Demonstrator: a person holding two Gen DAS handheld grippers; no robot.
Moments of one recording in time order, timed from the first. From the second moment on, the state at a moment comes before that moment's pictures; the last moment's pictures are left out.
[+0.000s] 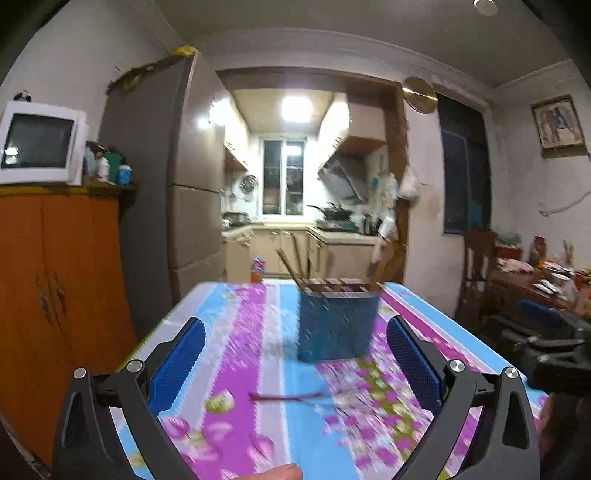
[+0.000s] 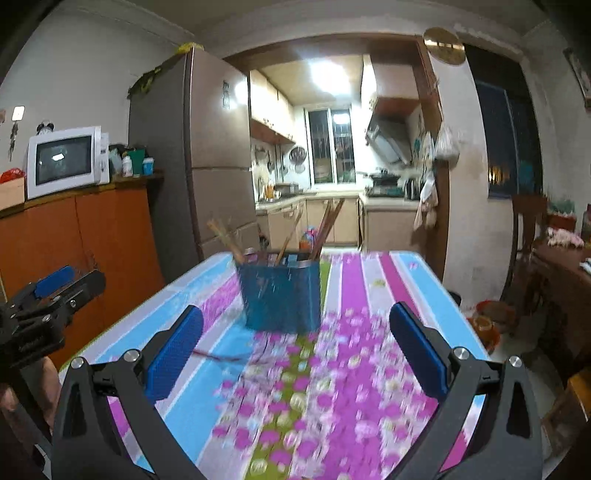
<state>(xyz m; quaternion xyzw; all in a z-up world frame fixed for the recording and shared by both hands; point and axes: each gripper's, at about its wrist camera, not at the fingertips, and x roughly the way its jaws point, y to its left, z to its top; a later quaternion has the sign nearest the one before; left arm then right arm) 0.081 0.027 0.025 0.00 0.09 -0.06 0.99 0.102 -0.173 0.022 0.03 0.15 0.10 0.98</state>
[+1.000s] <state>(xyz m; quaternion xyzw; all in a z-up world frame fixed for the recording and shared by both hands) -0.011 0.017 0.001 0.02 0.07 -0.06 1.00 -0.011 -0.174 0.014 0.00 0.08 0.06 1.00</state>
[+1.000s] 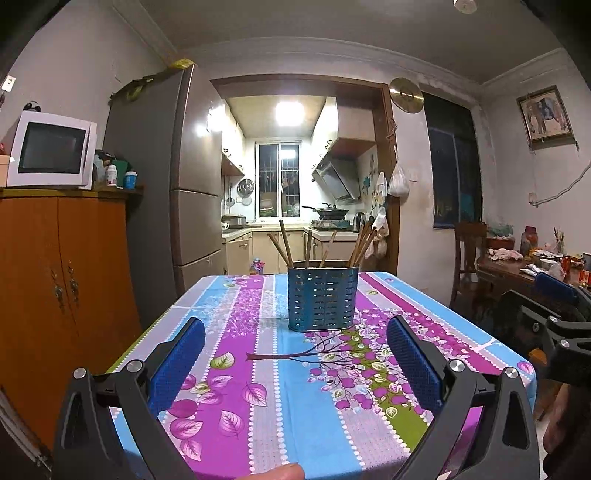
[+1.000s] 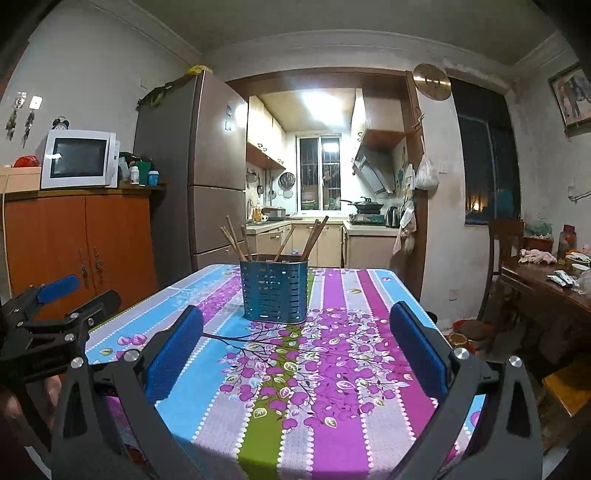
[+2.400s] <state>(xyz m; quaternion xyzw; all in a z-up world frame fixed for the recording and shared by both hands) -0.016 0.015 -0.004 0.02 0.09 -0.05 0.99 -0.031 -0.172 0.015 -0.01 0.07 0.07 1.00</state>
